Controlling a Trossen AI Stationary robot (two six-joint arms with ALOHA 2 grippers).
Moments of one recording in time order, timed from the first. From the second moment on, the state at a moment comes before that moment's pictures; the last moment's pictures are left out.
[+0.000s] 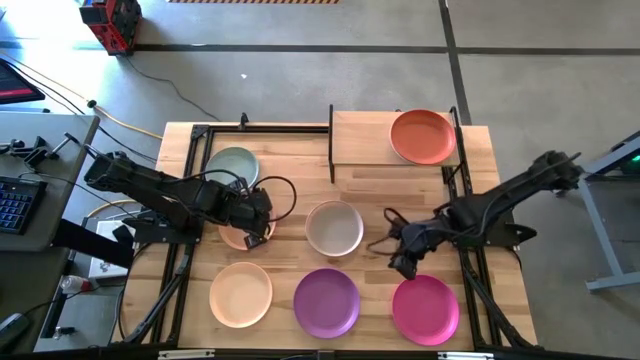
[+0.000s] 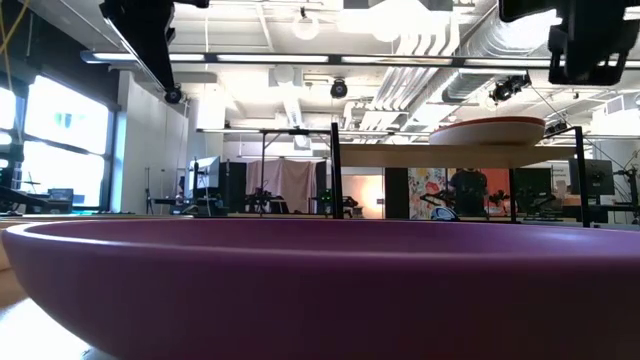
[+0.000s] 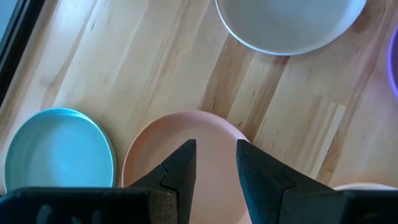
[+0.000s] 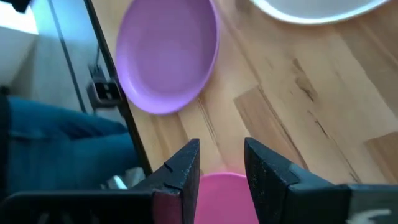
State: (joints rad) left arm -0.28 1.32 1.17 -1.15 -0.41 -0.59; right arm 0.44 1.17 0.87 -0.60 -0.07 1.01
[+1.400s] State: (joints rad) left arm -0.22 1.32 1.17 -1.04 -0.34 -0.93; right arm 0.63 1.49 0.87 -0.62 -0.04 0.34
